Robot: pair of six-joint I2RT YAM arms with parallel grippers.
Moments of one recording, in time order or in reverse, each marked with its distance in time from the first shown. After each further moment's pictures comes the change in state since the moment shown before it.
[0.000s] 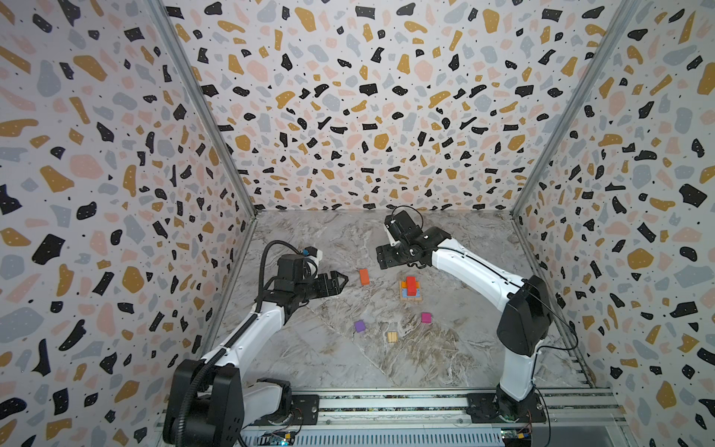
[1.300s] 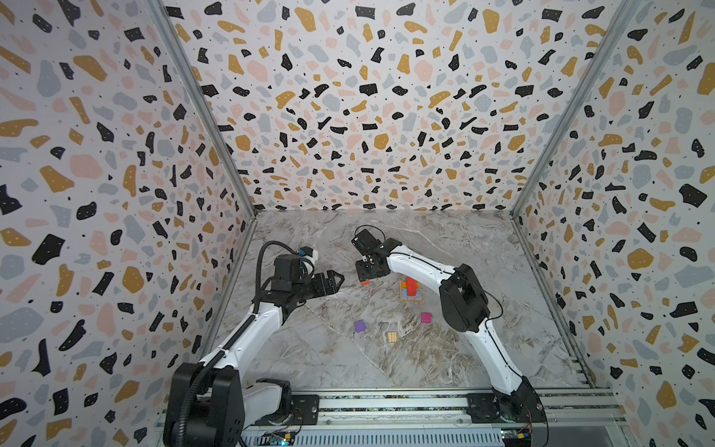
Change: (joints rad) left arm 0.024 -0.011 0.001 -0.019 -0.020 0.000; right arm 0.067 0.463 0.299 -0.011 -0.002 0.089
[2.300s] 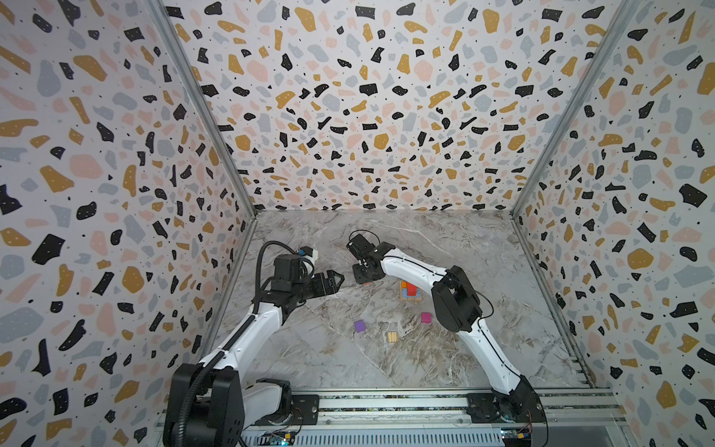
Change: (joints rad) left arm 0.000 -0.005 0.000 0.000 0.000 0.000; right arm 0.021 0.070 0.057 -0.019 0.041 0.019
